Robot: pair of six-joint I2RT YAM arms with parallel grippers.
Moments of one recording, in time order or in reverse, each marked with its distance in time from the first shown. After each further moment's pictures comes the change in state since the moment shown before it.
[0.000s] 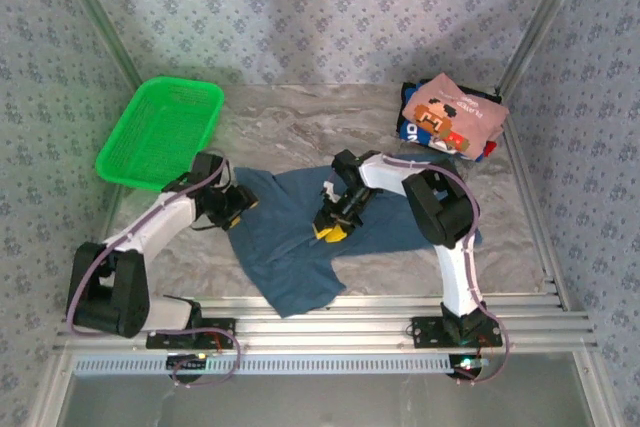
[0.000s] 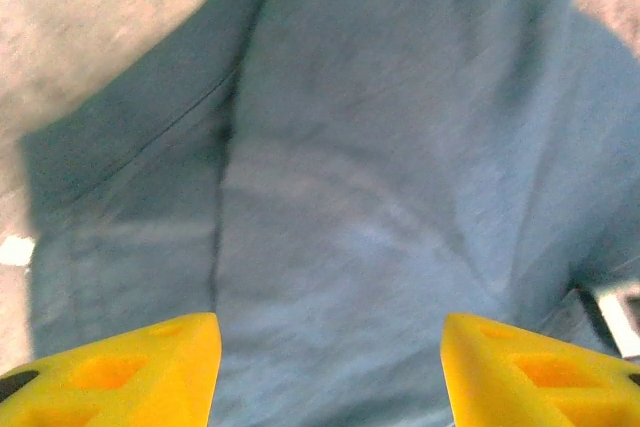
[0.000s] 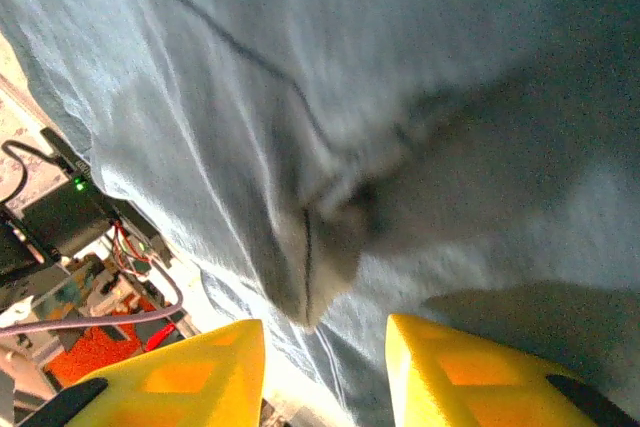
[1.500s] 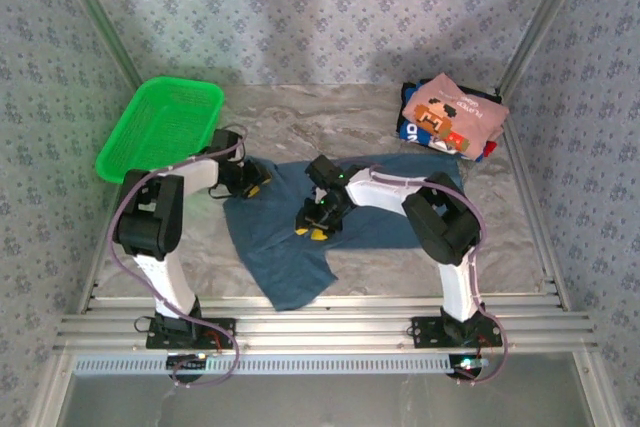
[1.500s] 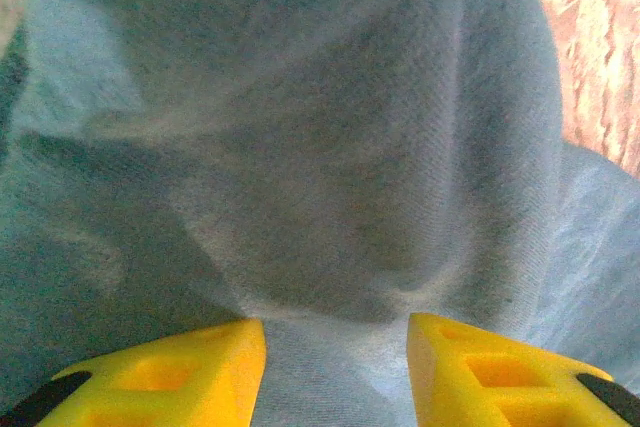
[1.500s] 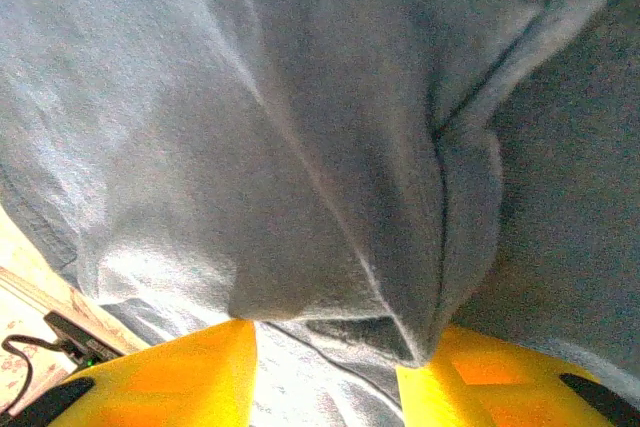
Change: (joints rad) left arm 0.044 0.493 0.271 0.232 0.101 0.108; right arm 0.172 -0.074 -0.037 0.307 0.298 0.543
